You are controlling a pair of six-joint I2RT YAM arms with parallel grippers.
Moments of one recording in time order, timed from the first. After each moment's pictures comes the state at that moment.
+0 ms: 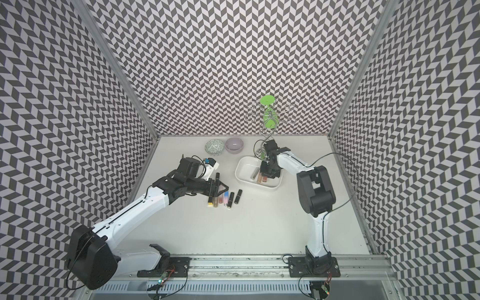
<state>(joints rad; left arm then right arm) -0.50 1.28 0.97 -0.50 0.46 -0.28 0.33 2.04 1.53 -0.77 -0.17 0.54</state>
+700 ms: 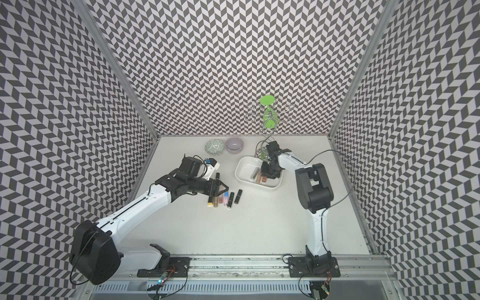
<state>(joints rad) -0.49 1.32 0.98 -0.52 0.46 -0.27 0.30 2.09 1.52 -0.69 -0.25 0.52</state>
